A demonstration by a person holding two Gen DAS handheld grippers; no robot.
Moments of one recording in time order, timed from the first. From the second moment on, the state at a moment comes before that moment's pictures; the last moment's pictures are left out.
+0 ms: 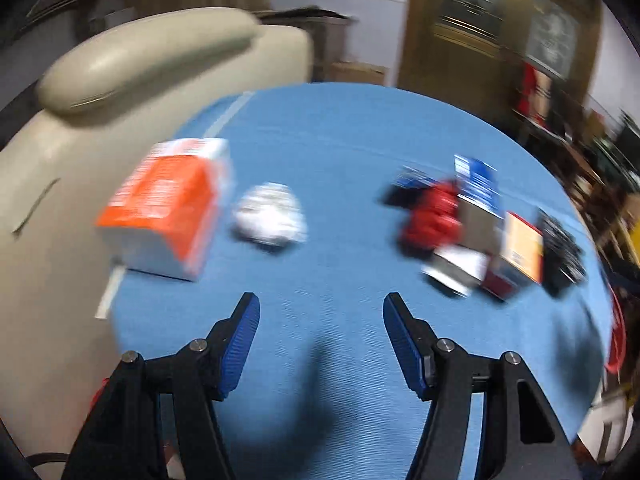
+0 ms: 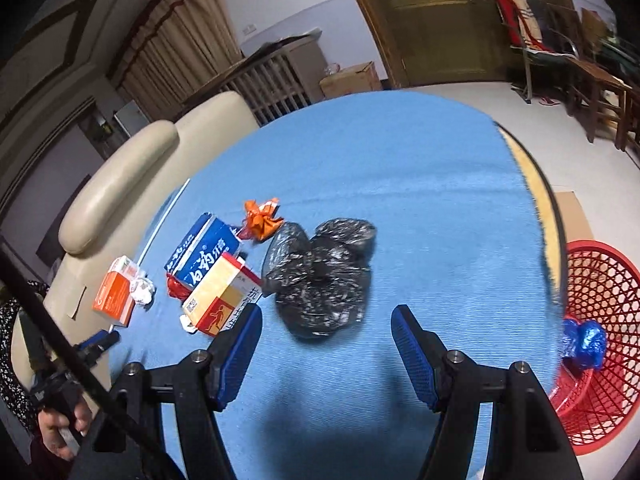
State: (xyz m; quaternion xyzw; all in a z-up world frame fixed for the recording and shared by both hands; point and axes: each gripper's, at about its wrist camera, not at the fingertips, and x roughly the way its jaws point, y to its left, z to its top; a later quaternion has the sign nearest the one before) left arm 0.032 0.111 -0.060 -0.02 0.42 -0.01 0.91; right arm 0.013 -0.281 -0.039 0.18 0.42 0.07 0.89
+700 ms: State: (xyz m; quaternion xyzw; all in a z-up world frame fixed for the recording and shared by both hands) left arm 0.161 0.139 -0.073 0.00 0.45 0.00 0.89; right arm 0.086 -0.276 -0.080 0.21 0.47 0.04 0.86
